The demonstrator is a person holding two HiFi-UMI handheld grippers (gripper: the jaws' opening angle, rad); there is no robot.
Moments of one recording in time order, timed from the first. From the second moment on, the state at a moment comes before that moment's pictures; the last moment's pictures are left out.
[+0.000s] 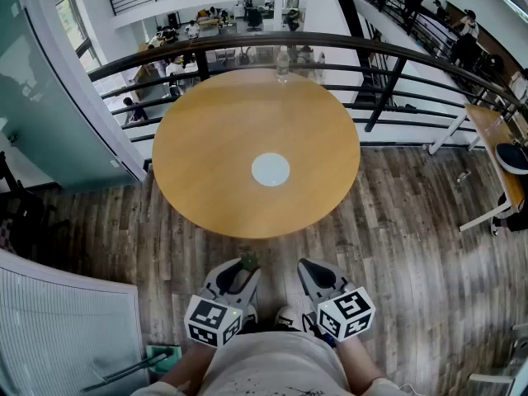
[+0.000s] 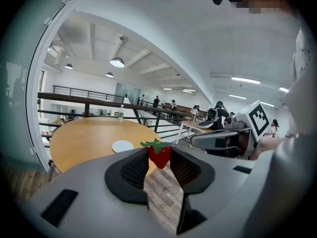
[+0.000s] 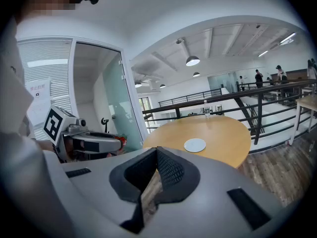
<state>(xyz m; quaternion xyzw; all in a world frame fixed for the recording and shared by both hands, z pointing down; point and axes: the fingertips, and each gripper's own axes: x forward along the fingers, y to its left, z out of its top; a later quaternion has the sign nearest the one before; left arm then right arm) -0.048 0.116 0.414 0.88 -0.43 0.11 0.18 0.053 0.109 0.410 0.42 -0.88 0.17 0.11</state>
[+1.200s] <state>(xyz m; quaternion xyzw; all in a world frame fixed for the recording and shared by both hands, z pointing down) -0.082 0.130 0.411 0.89 -0.40 0.11 0.17 0.042 0.114 0.407 0.46 -0.86 0.17 0.10</state>
